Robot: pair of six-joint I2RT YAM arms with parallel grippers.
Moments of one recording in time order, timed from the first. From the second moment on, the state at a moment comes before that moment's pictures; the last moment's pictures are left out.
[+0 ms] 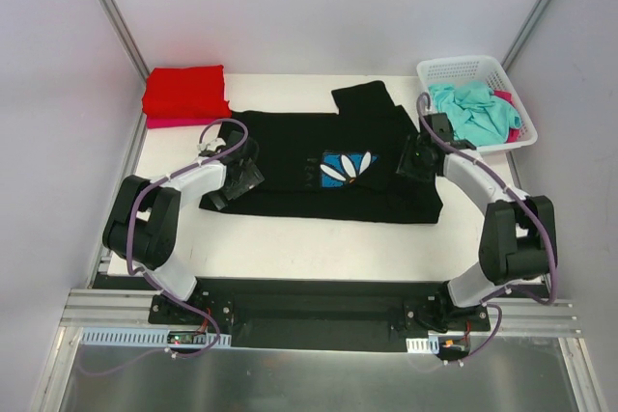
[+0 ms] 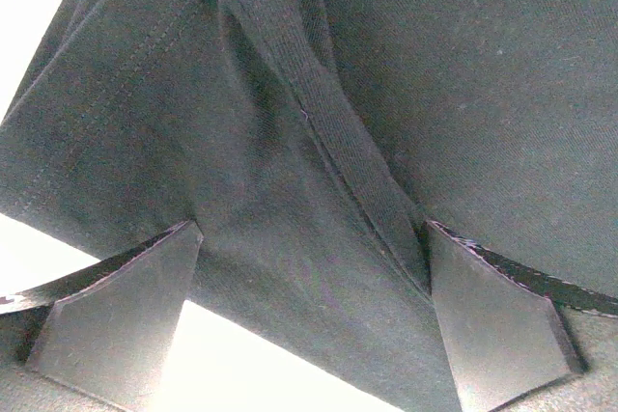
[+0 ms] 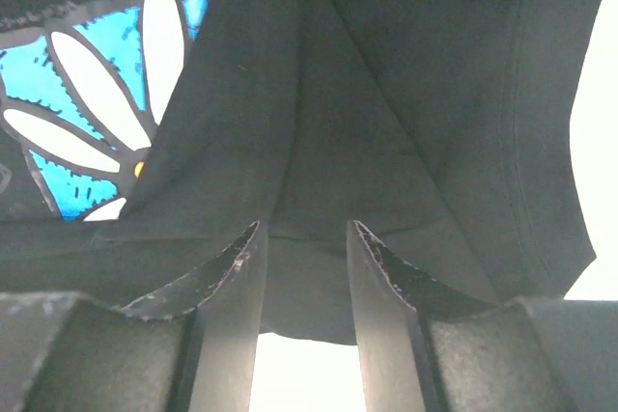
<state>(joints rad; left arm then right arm) -0.34 1.63 0.93 -0.53 -0.31 -0.94 0.23 1.59 1.12 -0.56 0.01 0.42</state>
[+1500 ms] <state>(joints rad) -0.35 1.63 0.93 -0.53 -0.31 -0.94 0.24 1.64 0.92 -0.25 -0.18 0.67</state>
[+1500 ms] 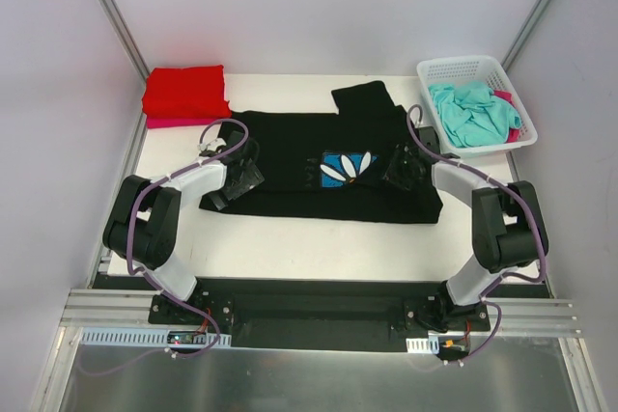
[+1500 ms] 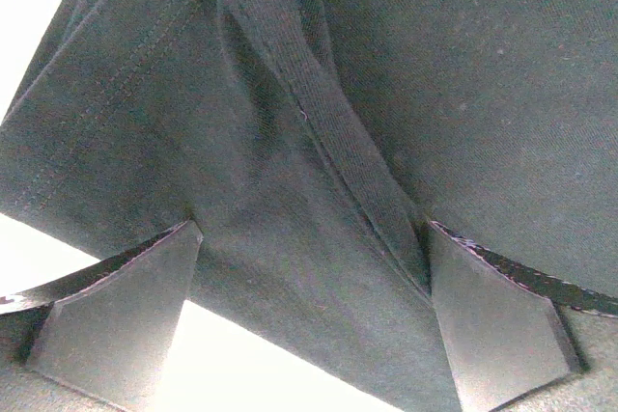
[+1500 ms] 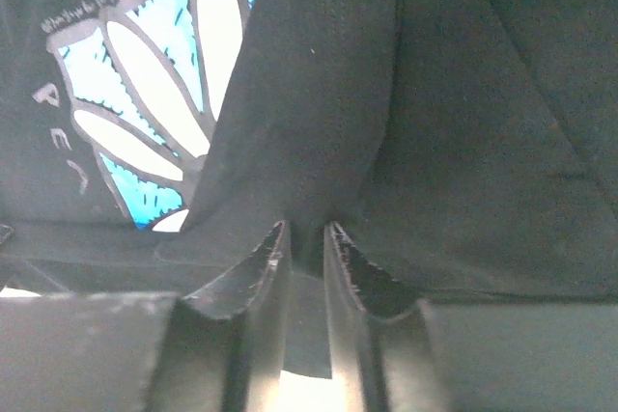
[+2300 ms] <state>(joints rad) -0.35 1.65 0.95 -0.54 -0.31 -0.94 0.27 1.80 1.19 -0.27 -0.23 0.65</state>
